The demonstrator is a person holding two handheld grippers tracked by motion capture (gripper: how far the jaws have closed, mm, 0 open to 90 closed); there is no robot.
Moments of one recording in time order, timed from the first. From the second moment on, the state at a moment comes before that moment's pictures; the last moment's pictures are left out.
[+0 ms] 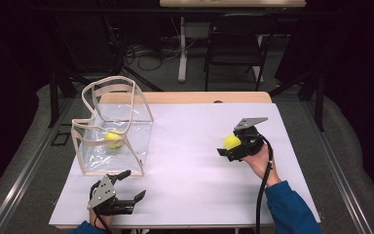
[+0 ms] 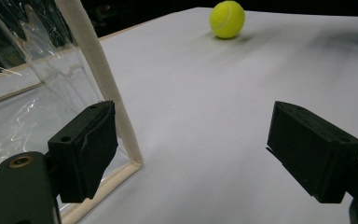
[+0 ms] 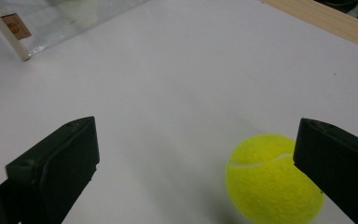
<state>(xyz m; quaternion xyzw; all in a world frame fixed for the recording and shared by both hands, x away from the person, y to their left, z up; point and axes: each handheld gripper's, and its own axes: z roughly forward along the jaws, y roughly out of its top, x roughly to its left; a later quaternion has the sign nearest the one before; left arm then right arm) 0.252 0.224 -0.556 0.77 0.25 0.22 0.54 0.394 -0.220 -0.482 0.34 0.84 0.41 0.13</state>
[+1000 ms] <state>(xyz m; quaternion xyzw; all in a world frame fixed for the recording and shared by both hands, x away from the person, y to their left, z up) 0.253 0.224 -0.556 0.77 0.25 0.22 0.54 0.424 -0.241 -0.505 0.39 0.83 0.38 0.12</state>
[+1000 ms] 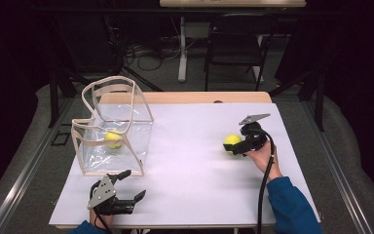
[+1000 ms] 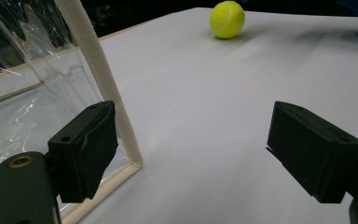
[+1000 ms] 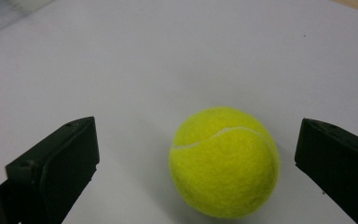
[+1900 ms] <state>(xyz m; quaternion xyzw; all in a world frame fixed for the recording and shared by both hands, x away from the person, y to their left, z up) 0.255 0.223 -0.557 0.77 0.25 0.22 0.54 0.432 -0.241 -0.528 0.41 0.84 0.34 0.12</state>
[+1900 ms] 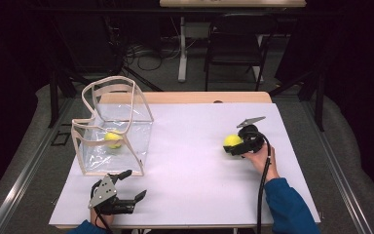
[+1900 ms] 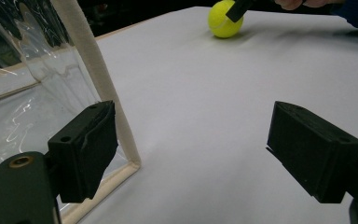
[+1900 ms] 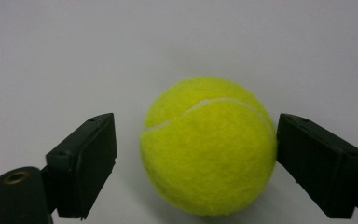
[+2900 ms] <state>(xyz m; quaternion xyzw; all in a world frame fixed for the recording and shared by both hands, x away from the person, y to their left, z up) 0.254 0.222 -0.556 0.77 0.25 0.22 0.54 0.430 -0.241 -0.530 0.41 0.83 0.35 0.14</state>
